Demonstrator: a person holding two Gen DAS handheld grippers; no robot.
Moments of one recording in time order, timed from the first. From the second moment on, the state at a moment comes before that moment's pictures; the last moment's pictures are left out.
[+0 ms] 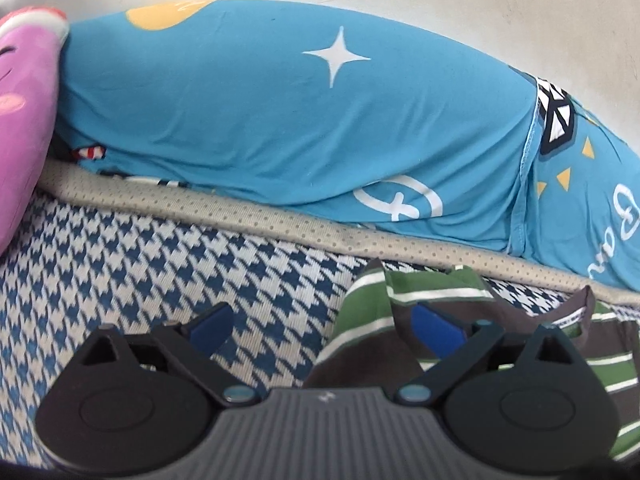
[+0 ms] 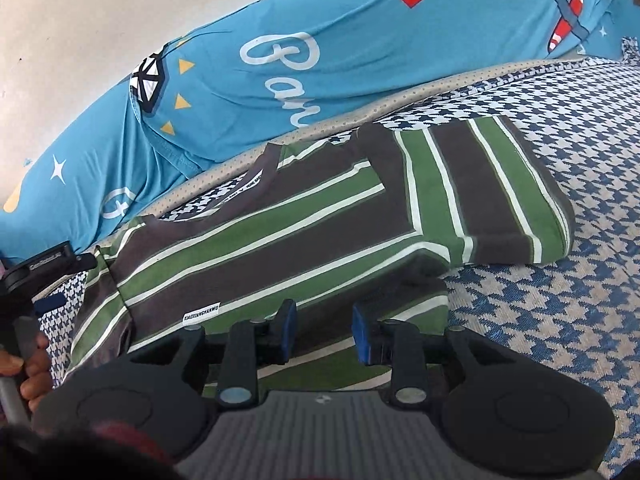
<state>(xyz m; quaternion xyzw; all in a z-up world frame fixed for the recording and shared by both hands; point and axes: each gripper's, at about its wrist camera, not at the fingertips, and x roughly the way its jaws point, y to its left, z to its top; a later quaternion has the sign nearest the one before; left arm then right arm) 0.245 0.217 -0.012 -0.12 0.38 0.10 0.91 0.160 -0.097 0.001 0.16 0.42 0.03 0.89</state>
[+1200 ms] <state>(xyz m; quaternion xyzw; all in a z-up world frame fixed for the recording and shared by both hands) 0.173 0.110 -0.013 0.06 0.43 -0.12 0.89 0.173 -0.095 0.004 0.17 0.43 0.00 0.89</state>
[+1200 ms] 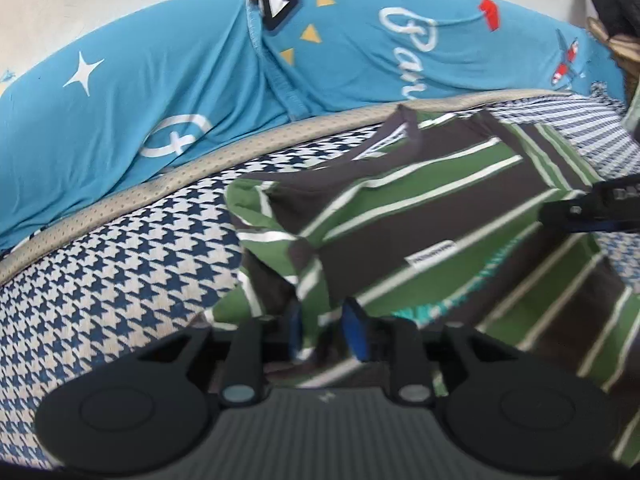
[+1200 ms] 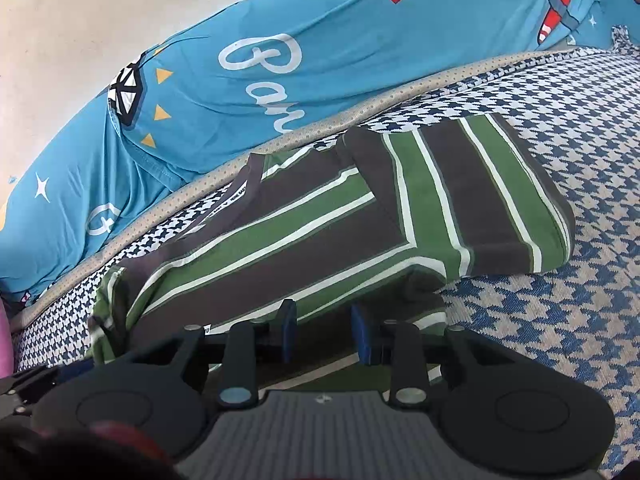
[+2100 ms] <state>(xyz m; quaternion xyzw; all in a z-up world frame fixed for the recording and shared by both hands) 0.245 0.151 -0.015 -0.05 0.39 -0.04 0.92 0.173 -0.086 0.000 0.16 0.45 0.03 0.88</state>
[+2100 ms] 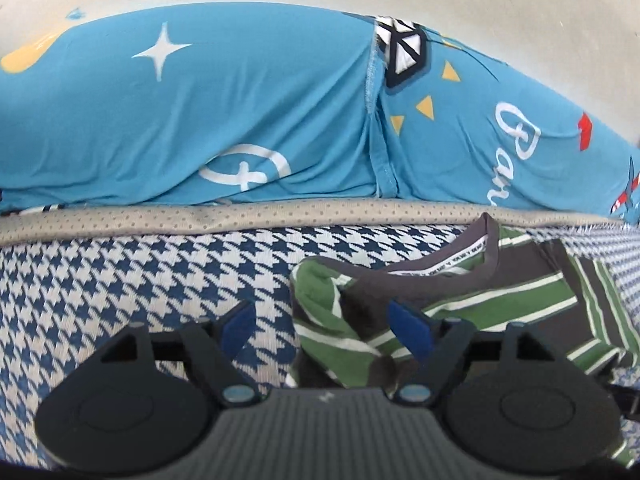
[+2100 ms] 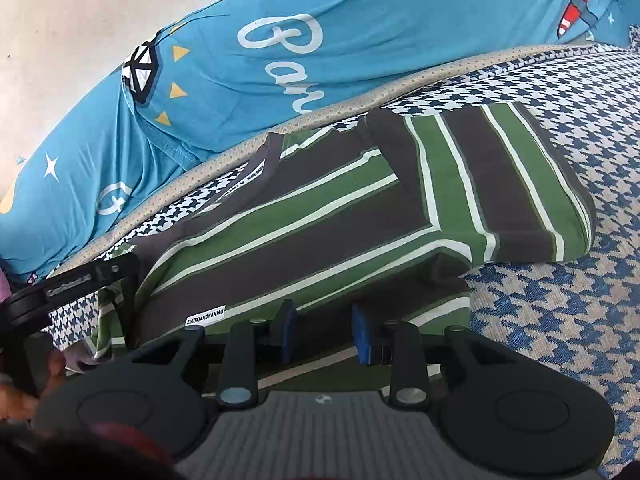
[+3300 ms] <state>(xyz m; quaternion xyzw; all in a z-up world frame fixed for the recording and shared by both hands) 0.283 0.180 0.005 -0.05 0.37 0.15 0.92 0.186 -0.105 0.008 0.19 0.43 0.05 0.88</state>
